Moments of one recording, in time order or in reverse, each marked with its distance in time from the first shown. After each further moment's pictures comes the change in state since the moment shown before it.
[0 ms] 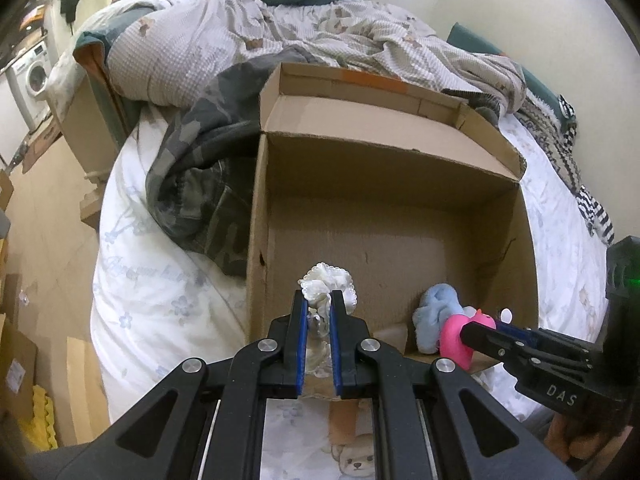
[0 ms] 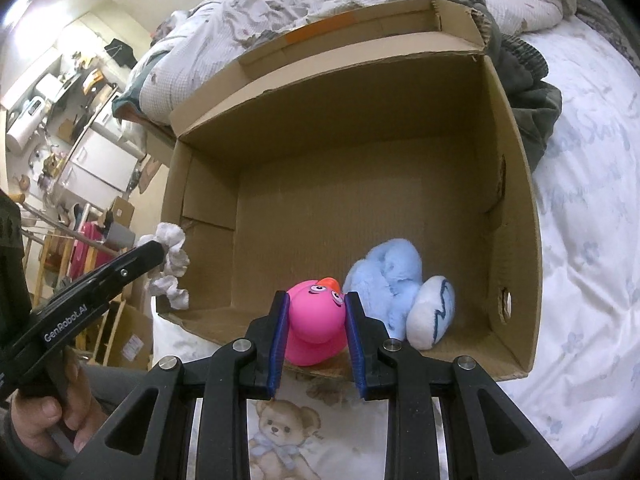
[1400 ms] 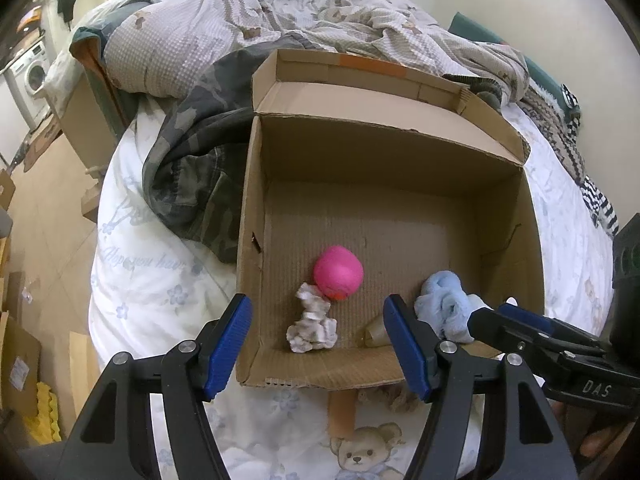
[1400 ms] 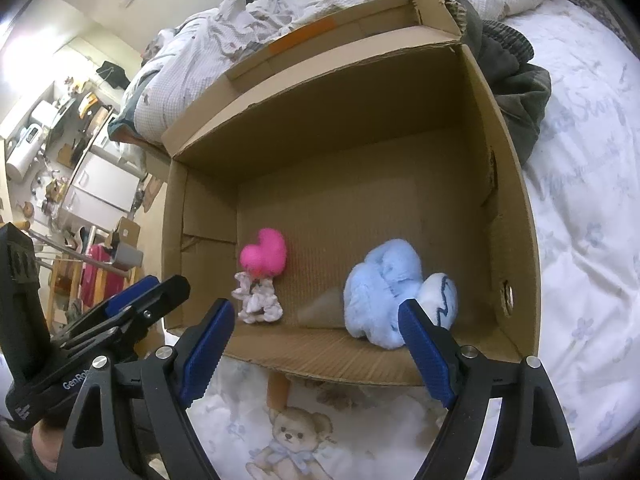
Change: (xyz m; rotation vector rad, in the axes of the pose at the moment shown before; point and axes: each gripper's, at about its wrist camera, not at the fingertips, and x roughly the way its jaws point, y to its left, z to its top) left arm 0.004 -0.005 -0.008 0.006 0.026 0.018; right arm -0.004 -0.011 0.001 0.080 -0.021 0.029
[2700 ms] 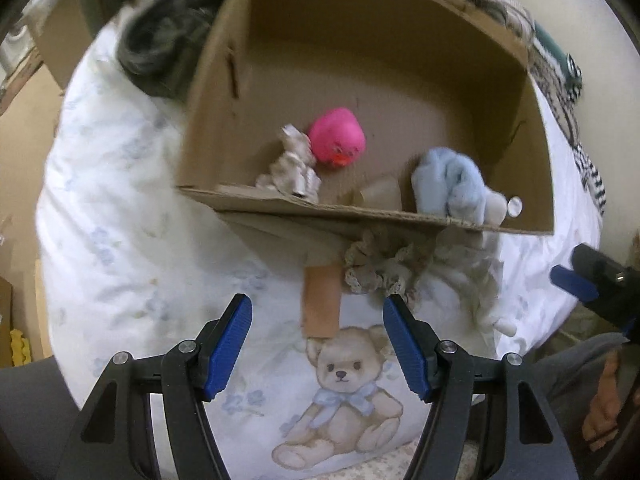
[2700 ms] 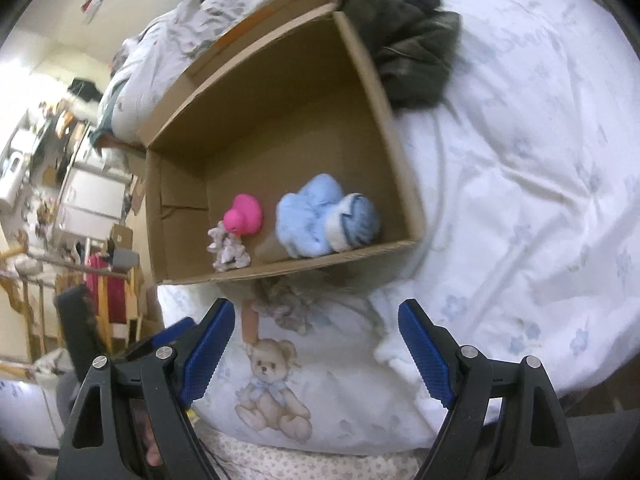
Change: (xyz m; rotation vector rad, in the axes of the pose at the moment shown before) left arm 0.040 -0.003 -0.077 -0.048 0.274 -0.100; right arm -0.049 -0.055 -0.040 0.161 0.081 -0.015
